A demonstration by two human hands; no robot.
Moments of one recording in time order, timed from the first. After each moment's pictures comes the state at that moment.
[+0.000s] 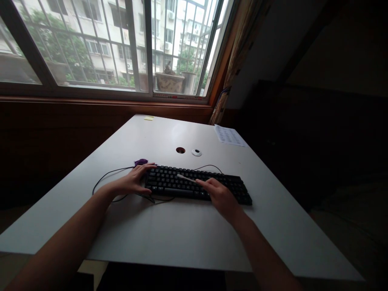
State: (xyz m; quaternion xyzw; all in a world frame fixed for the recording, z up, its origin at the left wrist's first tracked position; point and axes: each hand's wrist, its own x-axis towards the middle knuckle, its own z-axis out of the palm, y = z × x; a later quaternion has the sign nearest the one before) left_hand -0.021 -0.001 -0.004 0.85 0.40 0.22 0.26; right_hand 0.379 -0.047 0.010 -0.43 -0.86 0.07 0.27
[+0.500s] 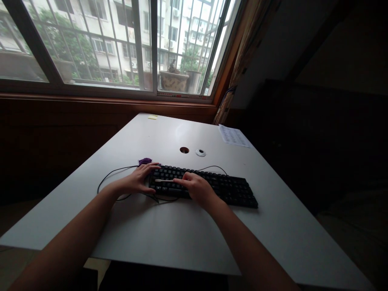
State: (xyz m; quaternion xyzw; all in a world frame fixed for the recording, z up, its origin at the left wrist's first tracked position) left_hand -0.022 0.004 -0.011 0.88 0.38 0.22 0.21; right_hand 0.295 -0.009 0.007 -0.37 -0.91 0.05 0.16
